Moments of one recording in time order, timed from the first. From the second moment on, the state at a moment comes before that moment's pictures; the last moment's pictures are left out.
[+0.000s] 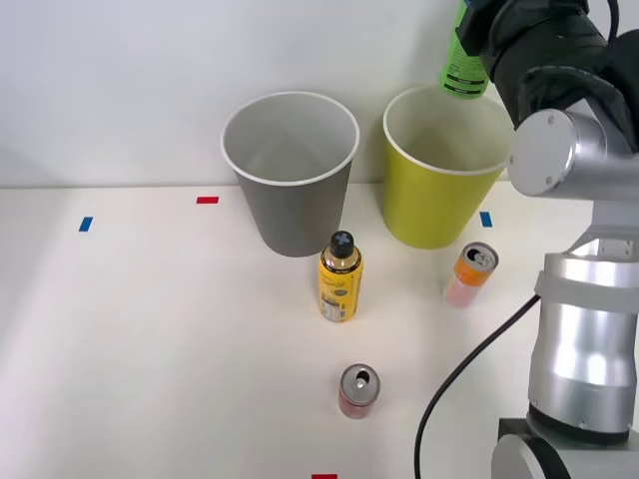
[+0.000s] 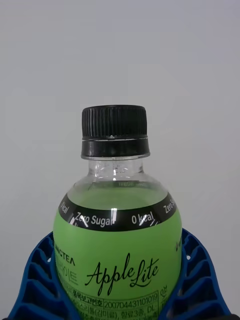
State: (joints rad) arm -0.61 0.02 -0.22 -1.89 -0.22 0.59 1.72
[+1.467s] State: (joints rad) arm -0.47 0.02 -0.12 -1.88 -0.22 0.41 1.76
